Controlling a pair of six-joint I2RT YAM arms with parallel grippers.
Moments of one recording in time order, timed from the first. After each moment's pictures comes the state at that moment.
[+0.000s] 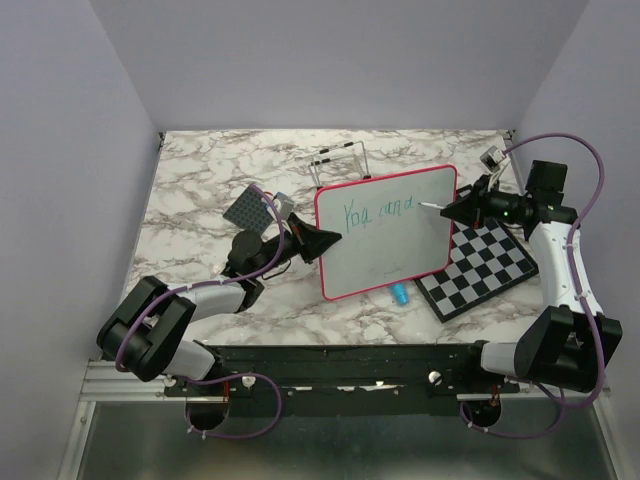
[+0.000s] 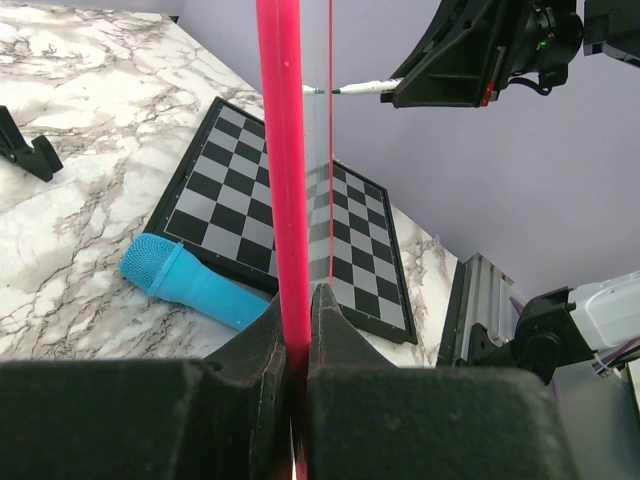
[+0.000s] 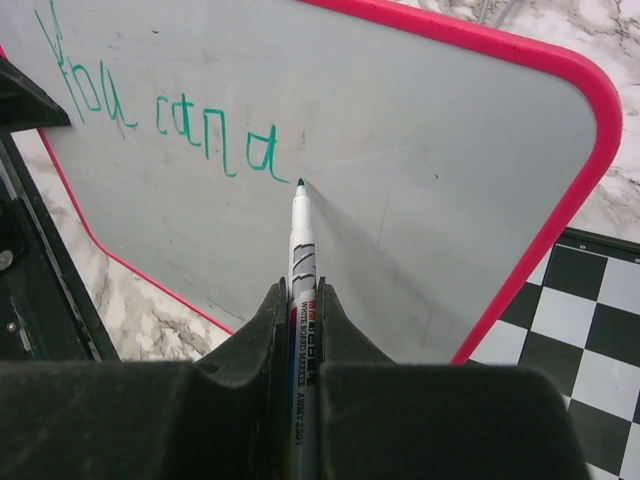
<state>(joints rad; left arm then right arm) -0.58 1.40 0.44 1.12 0.46 -0.63 -0.25 1.30 1.09 -0.59 -1.10 -0.44</state>
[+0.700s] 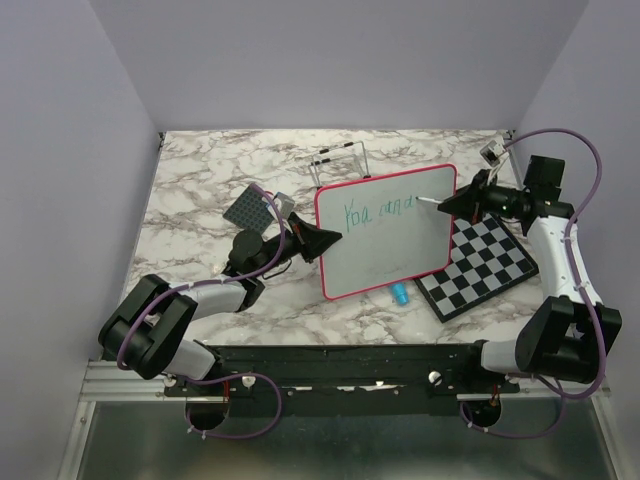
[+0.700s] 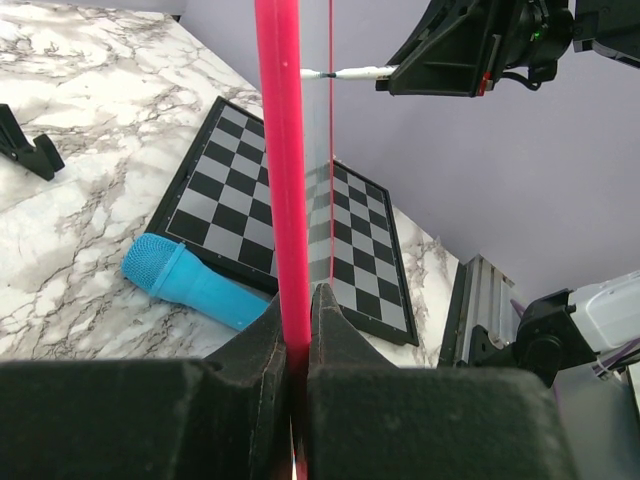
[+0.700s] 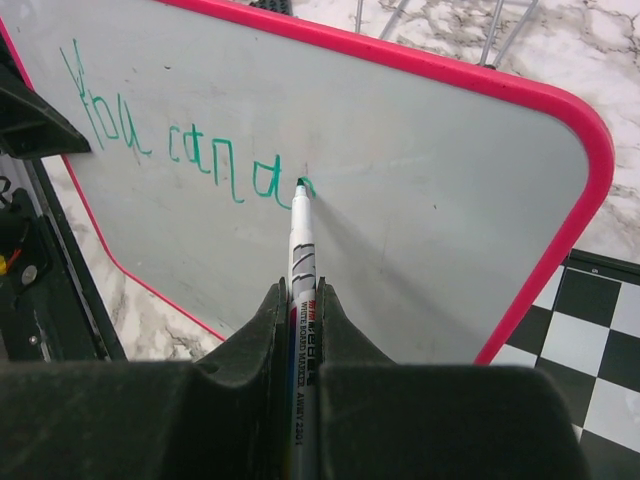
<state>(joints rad) -0.58 1.41 0.45 1.13 0.46 -0.63 -0.24 1.34 1.11 -0.51 -1.13 -0.34</state>
